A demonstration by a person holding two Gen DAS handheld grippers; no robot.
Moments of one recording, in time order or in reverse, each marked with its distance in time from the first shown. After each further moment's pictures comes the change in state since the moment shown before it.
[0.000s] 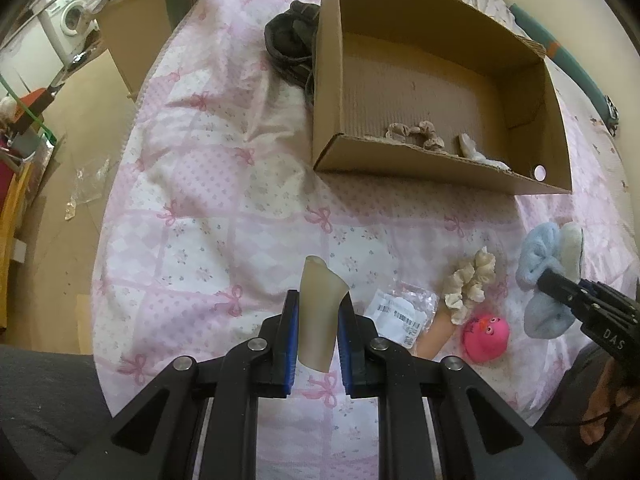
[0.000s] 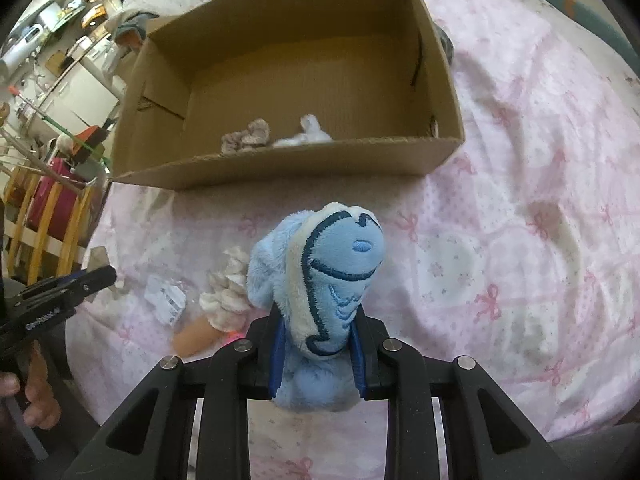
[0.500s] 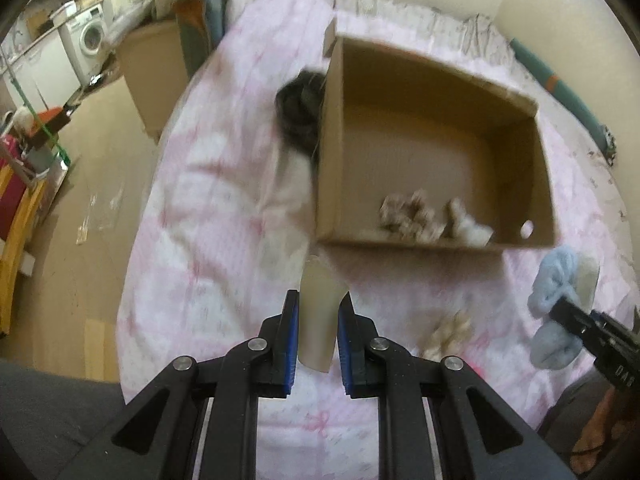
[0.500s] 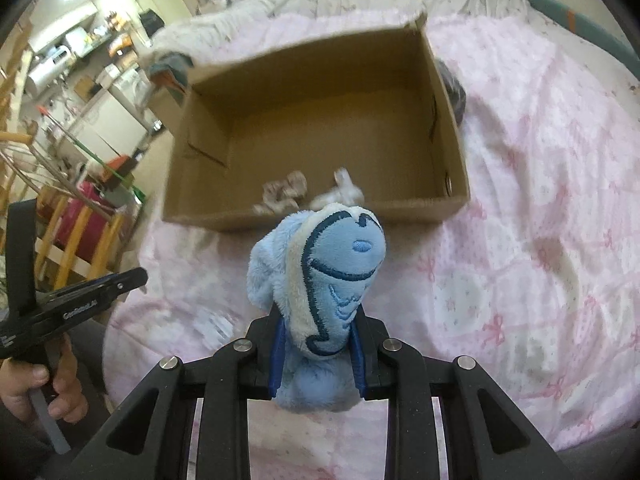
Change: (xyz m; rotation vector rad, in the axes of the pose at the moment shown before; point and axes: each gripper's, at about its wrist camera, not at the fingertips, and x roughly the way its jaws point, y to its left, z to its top) left arm -0.044 -0.004 0.031 -0.028 -0.163 0.009; right arm -0.041 0.000 0.009 0.004 -0.164 0.109
